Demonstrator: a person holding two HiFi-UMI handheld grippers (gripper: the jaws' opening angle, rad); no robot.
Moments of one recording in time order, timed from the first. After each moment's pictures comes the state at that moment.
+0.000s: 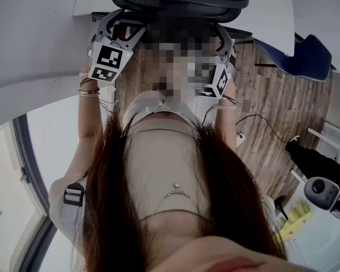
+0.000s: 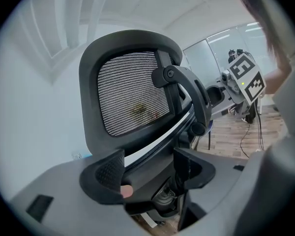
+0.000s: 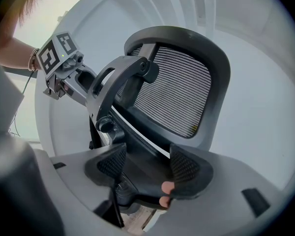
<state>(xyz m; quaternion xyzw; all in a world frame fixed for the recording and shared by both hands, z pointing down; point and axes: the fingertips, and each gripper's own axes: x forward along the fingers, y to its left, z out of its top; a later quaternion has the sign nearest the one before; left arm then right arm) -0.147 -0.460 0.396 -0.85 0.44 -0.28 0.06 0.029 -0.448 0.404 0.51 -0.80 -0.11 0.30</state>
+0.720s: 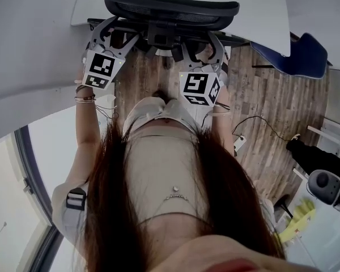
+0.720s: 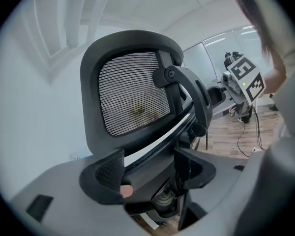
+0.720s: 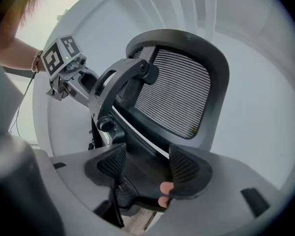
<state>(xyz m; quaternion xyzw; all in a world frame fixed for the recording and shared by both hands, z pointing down) -0.149 -0.465 0.392 -0.86 0.42 -0.27 0.07 0.026 -0.440 0.401 0.53 -0.79 -0.11 0.29</state>
